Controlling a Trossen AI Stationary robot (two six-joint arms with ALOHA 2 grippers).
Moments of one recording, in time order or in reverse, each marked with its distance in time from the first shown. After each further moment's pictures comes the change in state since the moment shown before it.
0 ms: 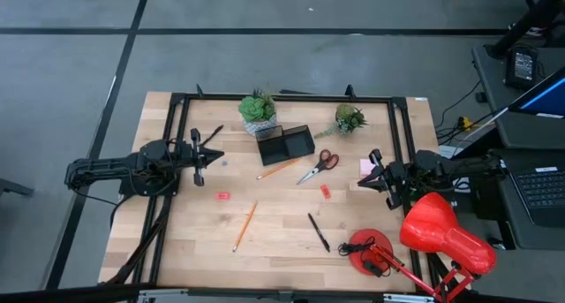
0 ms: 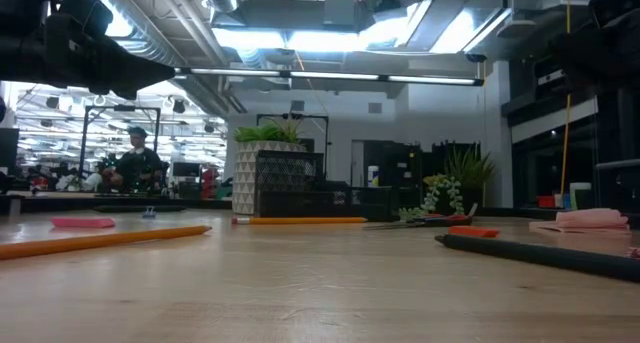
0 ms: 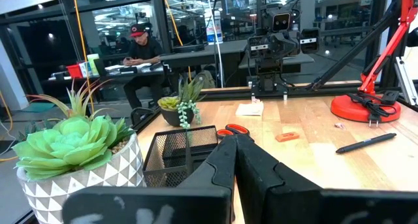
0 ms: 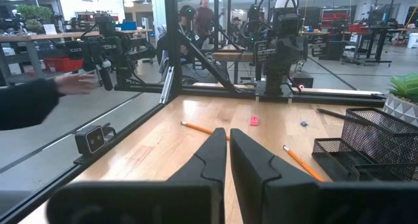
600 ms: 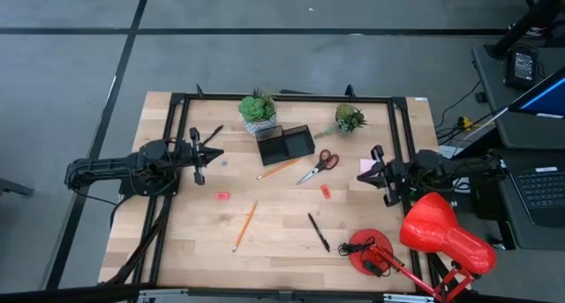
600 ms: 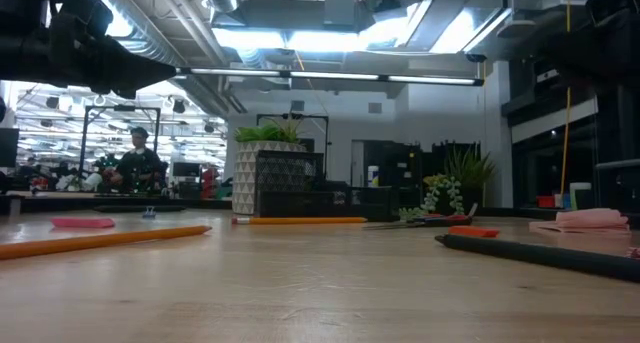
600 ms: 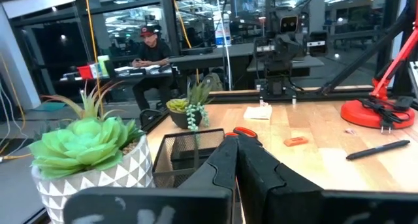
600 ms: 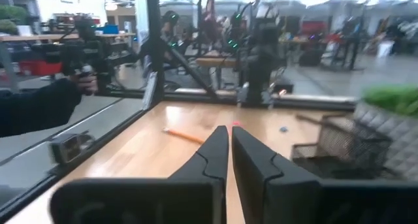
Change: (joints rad) left arm 0.000 0.000 0.000 0.012 -0.031 -0.007; right arm 0.000 0.000 0.000 0.045 0.094 -0.039
